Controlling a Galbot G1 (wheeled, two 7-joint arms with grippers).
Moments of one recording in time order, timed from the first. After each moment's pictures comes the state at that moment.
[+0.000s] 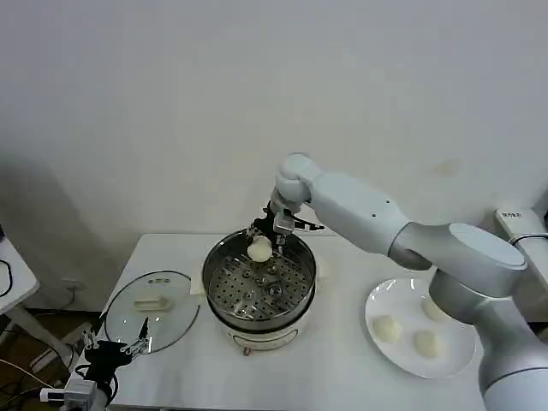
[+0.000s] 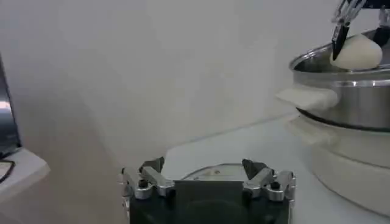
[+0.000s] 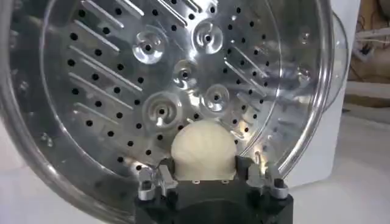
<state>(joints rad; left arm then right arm) 1.61 -1.49 -0.91 -2.06 0.11 0.13 0.27 0.28 1.41 -0.89 0.88 -0.48 0.76 -1.01</state>
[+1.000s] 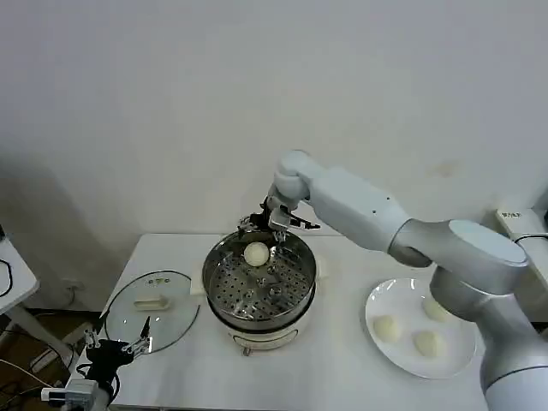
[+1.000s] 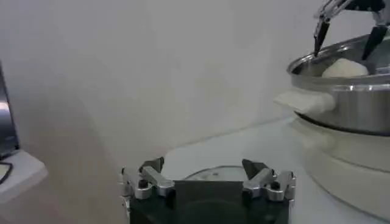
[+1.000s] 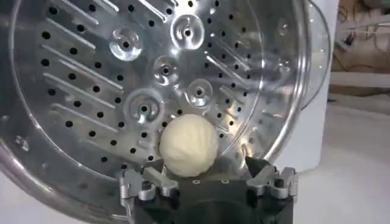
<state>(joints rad) 1.61 -1.50 -0.90 -2.08 0.11 0.13 0.28 0.35 1.30 -0.92 1.04 -0.35 0.62 -1.00</state>
